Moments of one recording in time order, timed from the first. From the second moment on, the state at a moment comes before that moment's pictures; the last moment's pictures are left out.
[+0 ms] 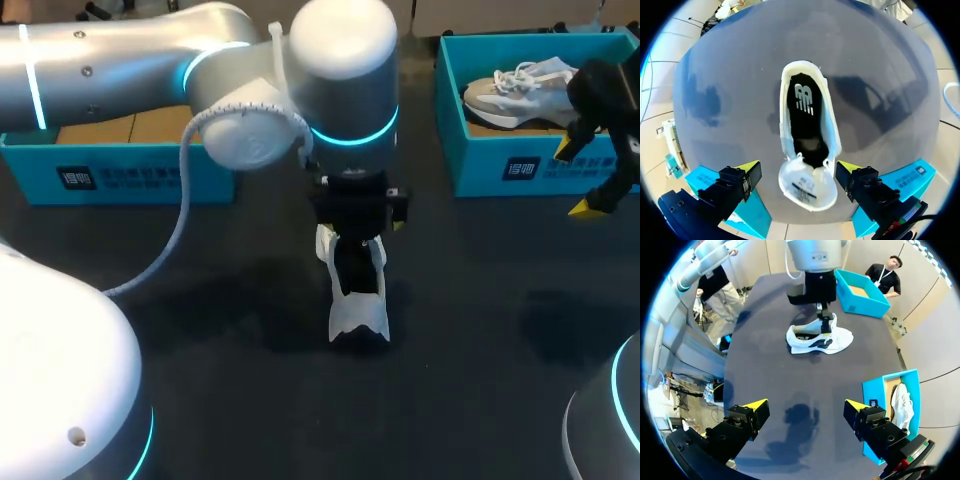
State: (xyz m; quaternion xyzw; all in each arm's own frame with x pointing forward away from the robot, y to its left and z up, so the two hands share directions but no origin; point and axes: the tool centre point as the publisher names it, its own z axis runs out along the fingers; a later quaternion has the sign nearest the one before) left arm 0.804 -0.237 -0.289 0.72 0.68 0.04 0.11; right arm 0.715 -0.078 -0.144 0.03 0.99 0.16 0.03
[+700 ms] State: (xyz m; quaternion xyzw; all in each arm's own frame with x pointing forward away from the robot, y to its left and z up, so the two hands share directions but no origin) left arm 0.857 -0.233 -0.257 0.71 0.68 0.07 0.14; right arm 0.715 -0.078 -0.144 0.03 0.99 0.16 0.03
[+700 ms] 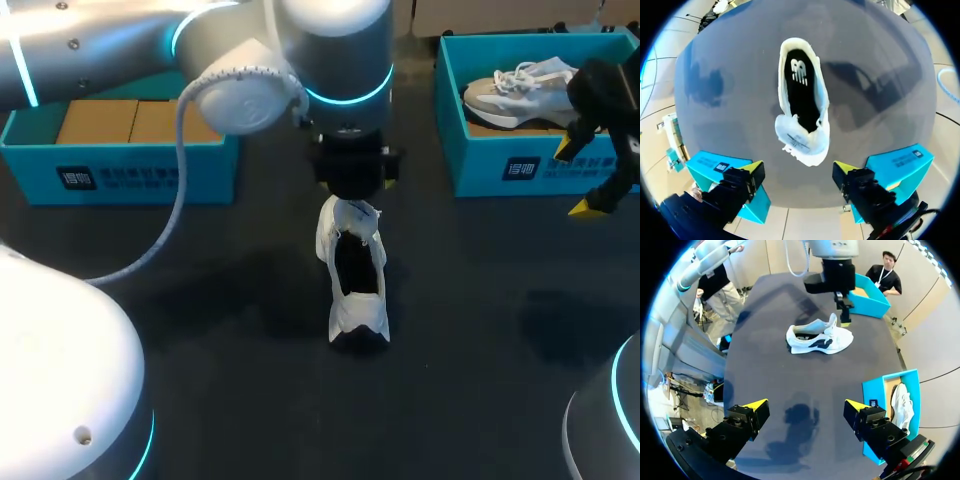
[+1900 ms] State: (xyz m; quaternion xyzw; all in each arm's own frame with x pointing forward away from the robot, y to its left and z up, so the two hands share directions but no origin) left arm 0.830 -0.223 -0.322 0.75 0.66 0.04 0.05; right arm 0.715 -0.078 -0.144 0.03 0.99 0.16 0.03
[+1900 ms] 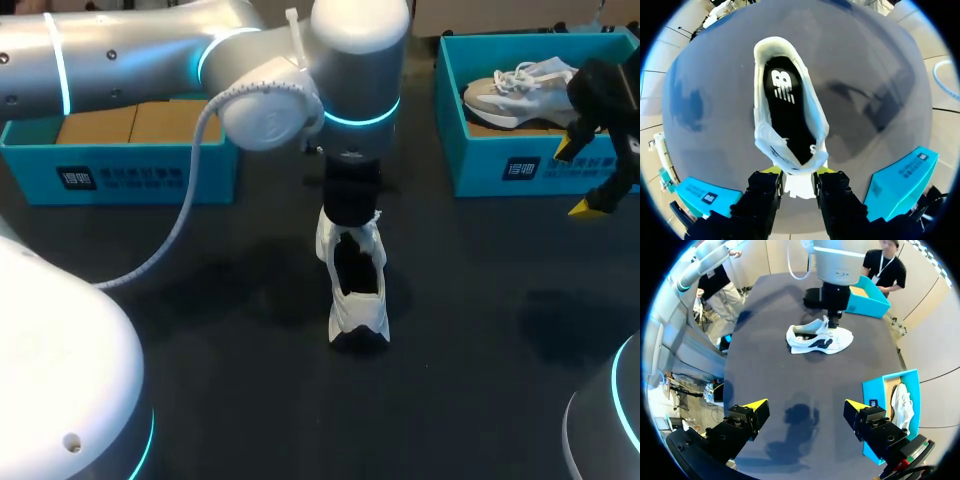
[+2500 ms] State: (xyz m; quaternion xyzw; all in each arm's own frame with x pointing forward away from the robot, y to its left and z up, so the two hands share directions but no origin) left arm 0.798 -0.218 -0.321 0.76 0.65 0.03 0.05; right arm 0.715 -0.078 -0.144 0.03 0.99 0.16 0.03
